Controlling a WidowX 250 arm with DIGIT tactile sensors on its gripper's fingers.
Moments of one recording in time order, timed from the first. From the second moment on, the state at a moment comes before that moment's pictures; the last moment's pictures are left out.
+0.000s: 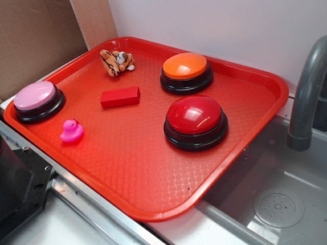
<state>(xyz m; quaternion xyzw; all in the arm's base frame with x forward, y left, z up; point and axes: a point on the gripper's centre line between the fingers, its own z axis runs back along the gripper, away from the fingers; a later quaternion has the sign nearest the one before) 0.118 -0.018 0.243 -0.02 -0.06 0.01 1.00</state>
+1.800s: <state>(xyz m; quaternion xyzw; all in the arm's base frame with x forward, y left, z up) 0.277 0.081 0.118 0.01 0.06 -0.13 0.99</state>
